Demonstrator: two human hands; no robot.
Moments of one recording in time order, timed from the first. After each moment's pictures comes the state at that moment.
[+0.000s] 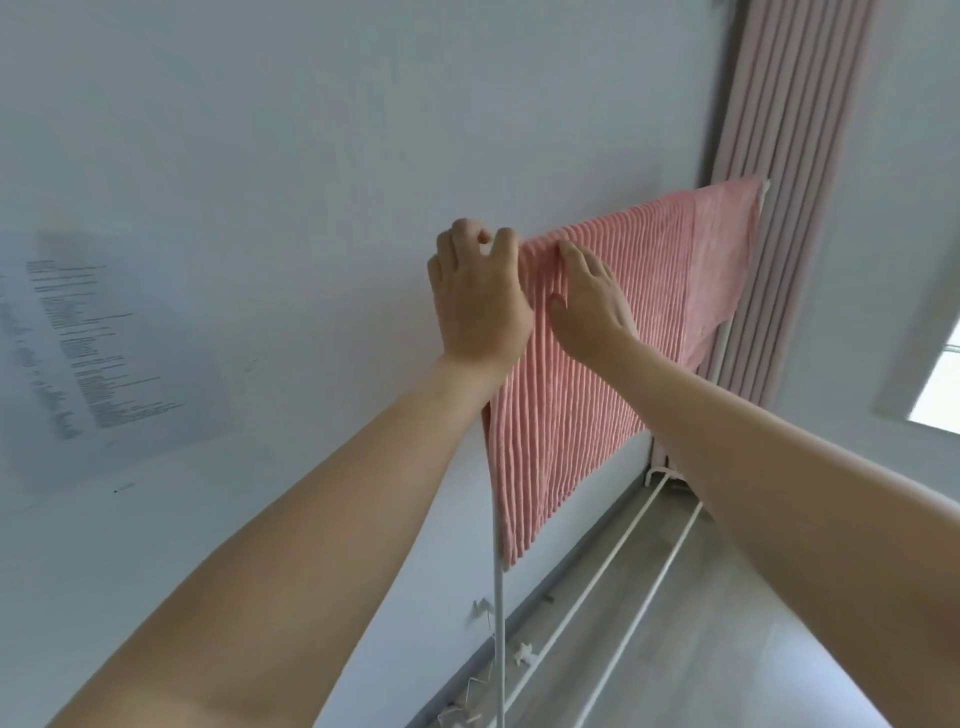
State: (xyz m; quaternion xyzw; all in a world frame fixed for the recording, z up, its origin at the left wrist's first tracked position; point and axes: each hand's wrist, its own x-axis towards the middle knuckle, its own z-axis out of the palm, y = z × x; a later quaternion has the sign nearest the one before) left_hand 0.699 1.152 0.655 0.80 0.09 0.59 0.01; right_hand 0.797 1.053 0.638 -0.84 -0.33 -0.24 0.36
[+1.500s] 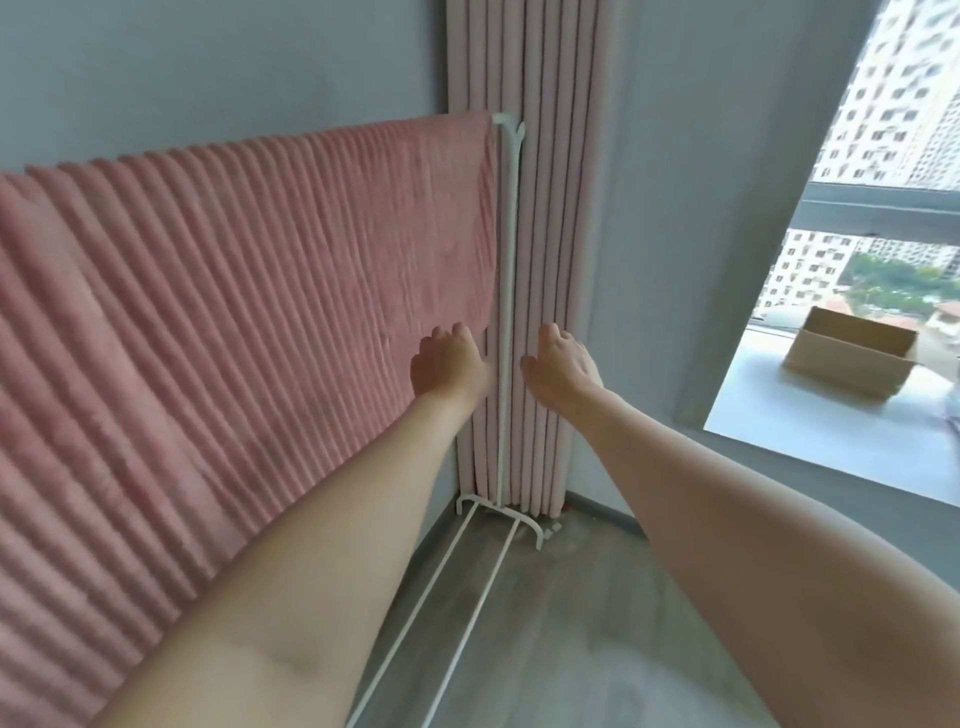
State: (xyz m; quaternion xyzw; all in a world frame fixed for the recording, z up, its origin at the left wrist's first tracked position) left_hand 1.501 0.856 0.492 0.96 0.15 0.18 0.17; right_hand 1.544 0.720 0.487 -0.95 -0.11 -0.07 0.27
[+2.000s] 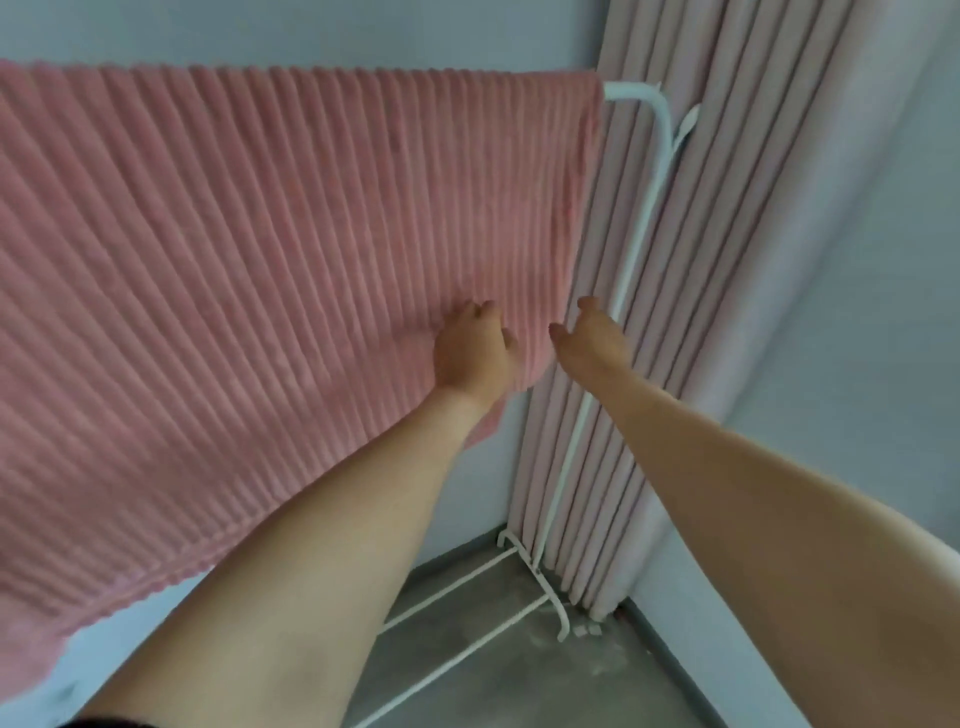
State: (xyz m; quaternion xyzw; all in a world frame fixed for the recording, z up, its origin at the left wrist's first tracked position) left_hand 1.764 0.852 0.457 0.88 0.31 0.34 0.12; right_hand 1.879 0.757 0.474 -0.89 -0.30 -0.01 0.34
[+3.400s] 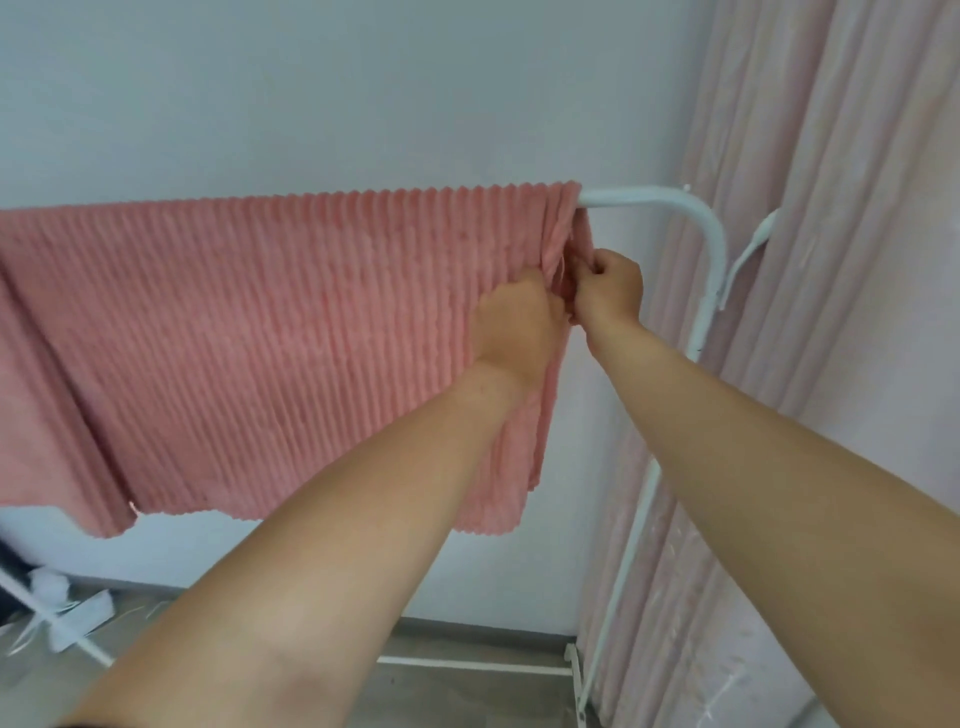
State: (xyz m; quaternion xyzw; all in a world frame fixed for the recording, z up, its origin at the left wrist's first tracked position) left_hand 1.953 0.822 0.578 0.74 0.51 0.43 -0.09; right_hand 2.064 0.855 0.583 -0.58 -0.44 0.19 0.65
